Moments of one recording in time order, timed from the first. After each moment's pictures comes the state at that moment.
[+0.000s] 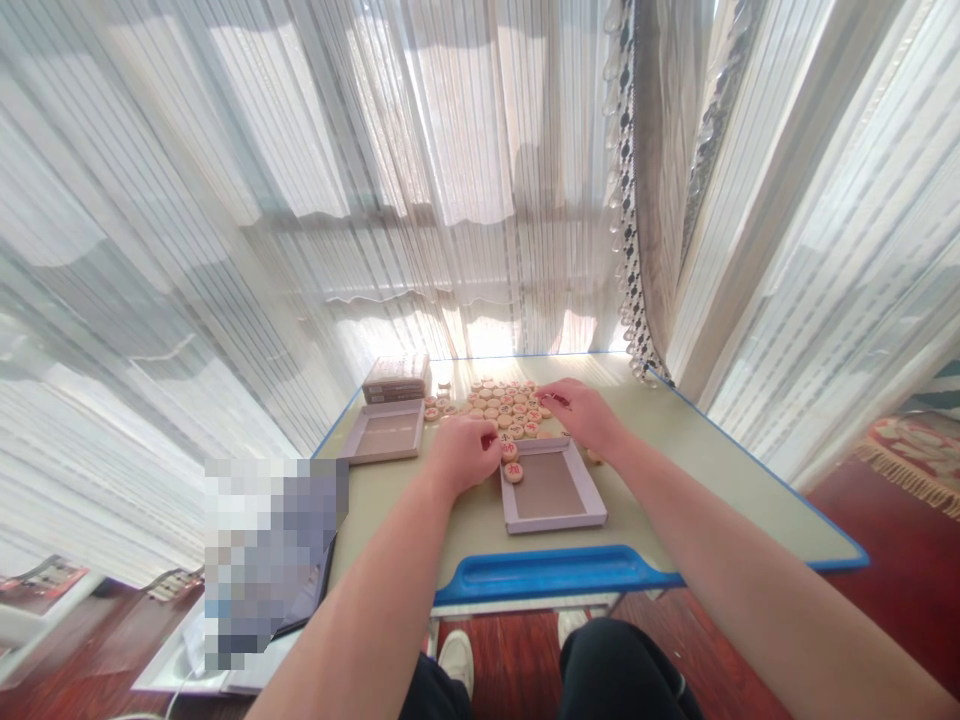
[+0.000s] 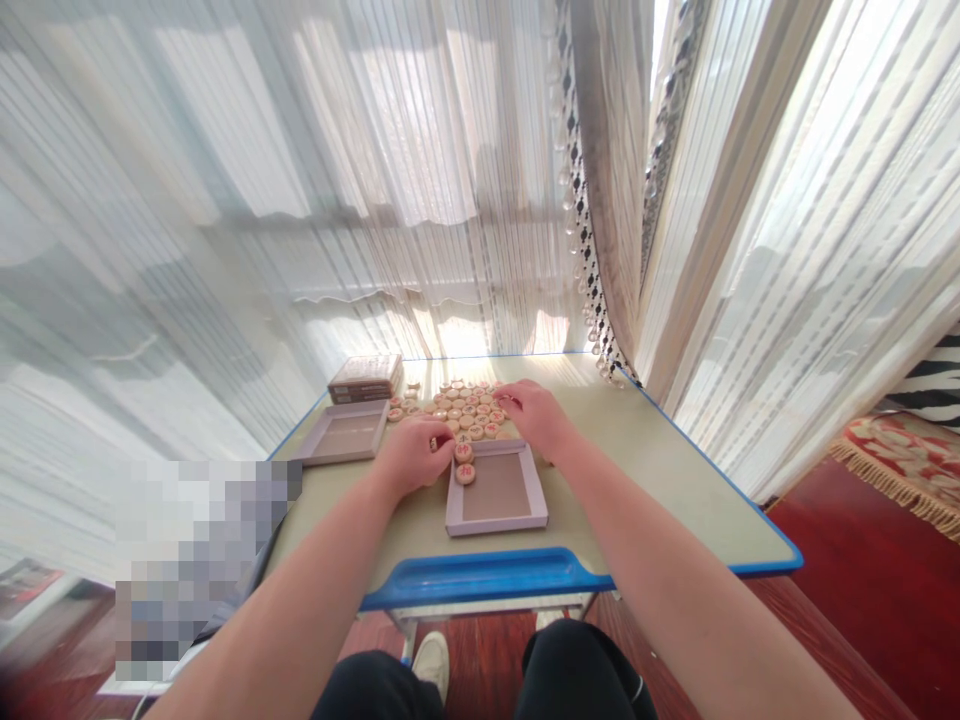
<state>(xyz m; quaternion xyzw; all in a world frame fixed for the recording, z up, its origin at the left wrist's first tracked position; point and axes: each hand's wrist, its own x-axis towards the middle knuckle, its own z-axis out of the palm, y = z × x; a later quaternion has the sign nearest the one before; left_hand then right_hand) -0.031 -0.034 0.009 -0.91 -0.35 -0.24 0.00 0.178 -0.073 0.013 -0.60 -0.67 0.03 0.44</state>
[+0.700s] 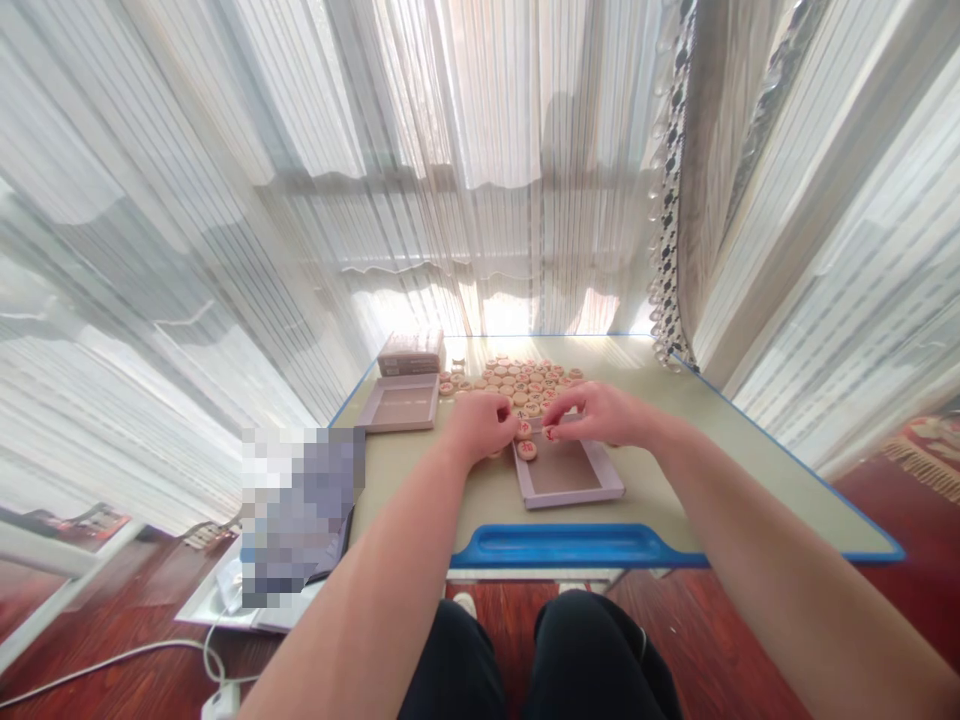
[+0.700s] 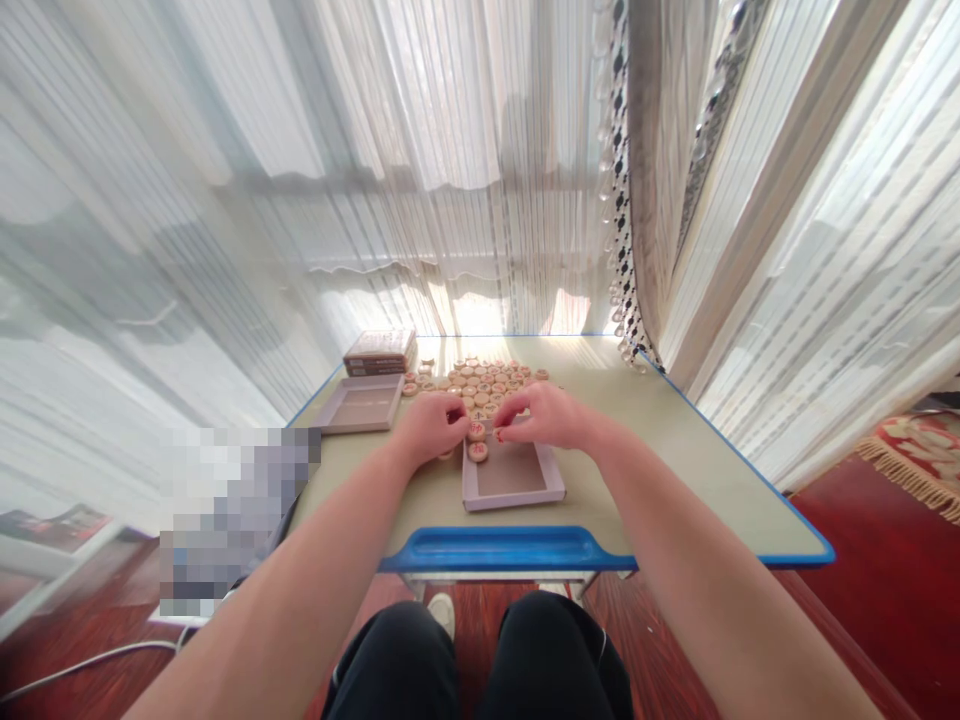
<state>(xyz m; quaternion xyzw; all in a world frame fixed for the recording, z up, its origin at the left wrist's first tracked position) -0.028 -0.031 0.006 -0.89 -0.39 -0.23 -0.04 0.167 -0.102 0.038 -0.55 -0.79 0.17 0.22</state>
